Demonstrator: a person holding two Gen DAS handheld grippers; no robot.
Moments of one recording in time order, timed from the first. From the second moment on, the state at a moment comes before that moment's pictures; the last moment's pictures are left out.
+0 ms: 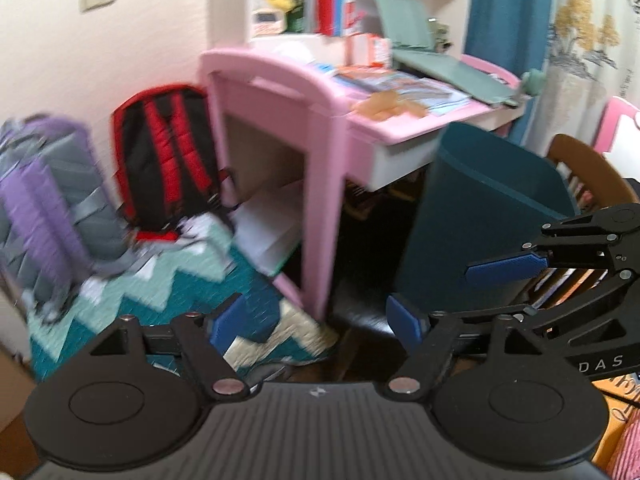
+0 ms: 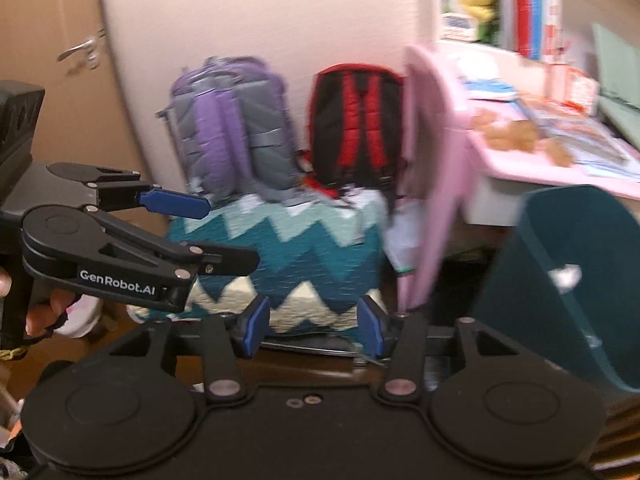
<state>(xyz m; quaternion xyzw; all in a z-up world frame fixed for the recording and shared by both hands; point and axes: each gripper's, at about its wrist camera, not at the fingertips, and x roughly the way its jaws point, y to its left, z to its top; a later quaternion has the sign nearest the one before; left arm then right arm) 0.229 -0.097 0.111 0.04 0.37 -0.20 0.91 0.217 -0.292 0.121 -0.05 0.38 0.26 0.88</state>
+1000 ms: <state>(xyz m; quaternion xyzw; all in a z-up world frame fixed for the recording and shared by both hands) 0.252 0.176 -0.201 0.01 0.53 -0.03 0.85 0.292 -0.039 -0.202 -0.08 0.57 0.36 0.73</state>
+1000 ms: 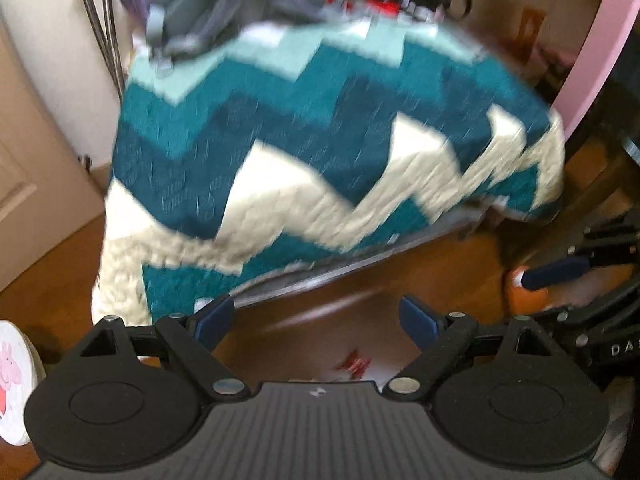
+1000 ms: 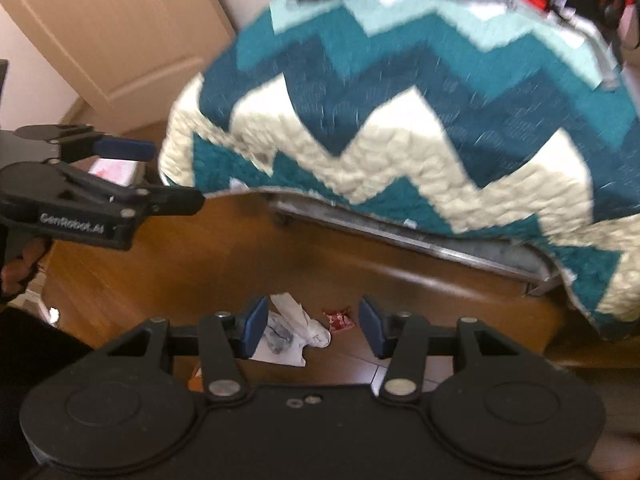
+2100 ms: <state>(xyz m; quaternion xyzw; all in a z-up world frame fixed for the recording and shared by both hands) 0.217 0.223 -0.548 -0.04 0.72 -0.09 0.69 0.303 0.080 -0.517 -0.25 0.65 0.40 0.60</state>
